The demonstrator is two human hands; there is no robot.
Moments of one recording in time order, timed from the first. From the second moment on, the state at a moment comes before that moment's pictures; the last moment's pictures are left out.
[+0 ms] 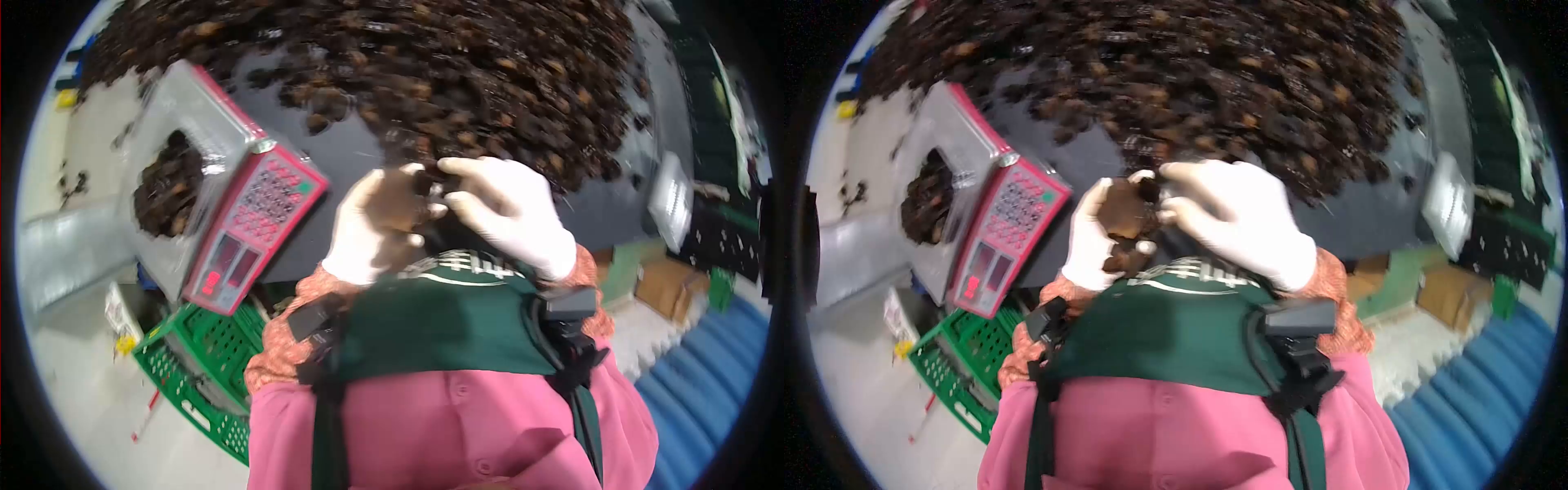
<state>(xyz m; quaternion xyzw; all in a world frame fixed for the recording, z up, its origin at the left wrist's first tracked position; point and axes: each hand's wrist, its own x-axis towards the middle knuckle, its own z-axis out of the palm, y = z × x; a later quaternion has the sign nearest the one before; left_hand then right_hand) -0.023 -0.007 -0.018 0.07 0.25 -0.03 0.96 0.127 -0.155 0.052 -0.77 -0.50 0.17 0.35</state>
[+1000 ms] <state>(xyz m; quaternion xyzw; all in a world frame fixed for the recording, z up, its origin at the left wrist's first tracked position) -0.114 0.172 0.064 0.87 0.38 0.31 0.03 0.043 0.045 0.070 -0.42 -0.28 0.65 0.57</state>
